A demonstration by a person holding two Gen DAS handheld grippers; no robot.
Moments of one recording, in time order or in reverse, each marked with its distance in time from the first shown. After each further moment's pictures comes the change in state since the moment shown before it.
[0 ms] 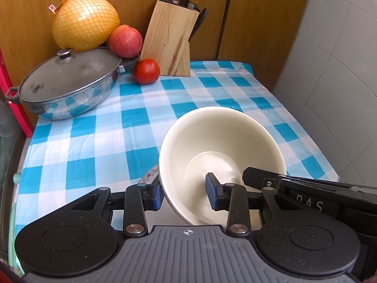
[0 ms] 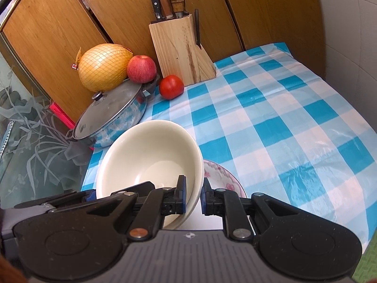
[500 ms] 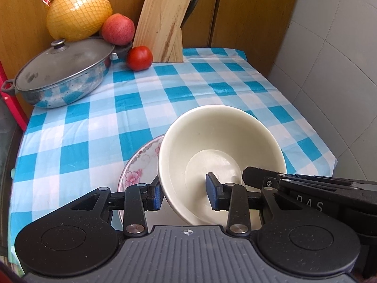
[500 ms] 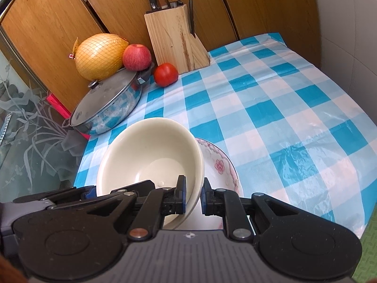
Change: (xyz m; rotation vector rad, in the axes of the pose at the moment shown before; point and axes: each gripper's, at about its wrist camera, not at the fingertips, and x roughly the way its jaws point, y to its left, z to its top) left arm 0.001 -0.007 -0.017 0.024 0.043 -0.014; right arm -0.004 -0.010 -0.020 -0.003 0.034 -0.015
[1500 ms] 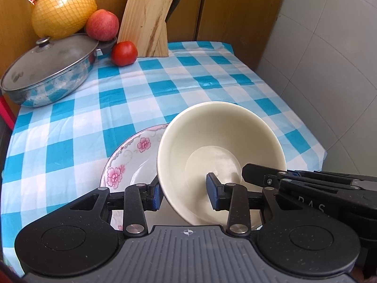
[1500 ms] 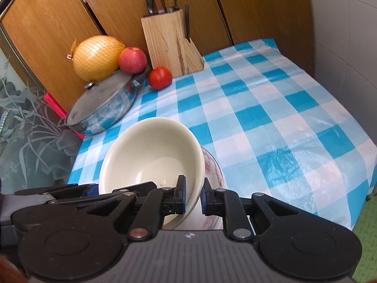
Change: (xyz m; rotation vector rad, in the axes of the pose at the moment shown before) left arm 0.001 -0.008 0.001 0.014 0.022 -0.062; right arm -0.016 -0.006 0.000 -0.027 -0.028 -0.027
